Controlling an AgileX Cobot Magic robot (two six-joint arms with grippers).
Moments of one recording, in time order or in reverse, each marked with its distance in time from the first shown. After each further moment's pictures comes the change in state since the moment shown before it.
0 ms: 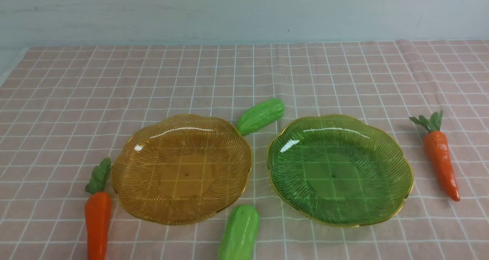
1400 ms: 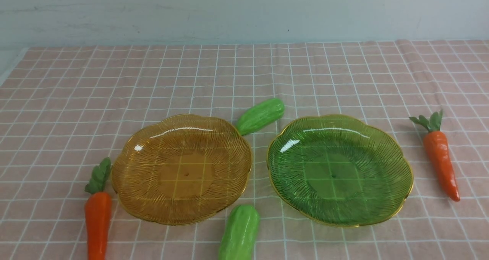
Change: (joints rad) right arm 0.000 0.000 0.005 0.343 -0.287 0.133; left arm 0.000 0.096 -0.344 -0.488 -0.359 -0.124
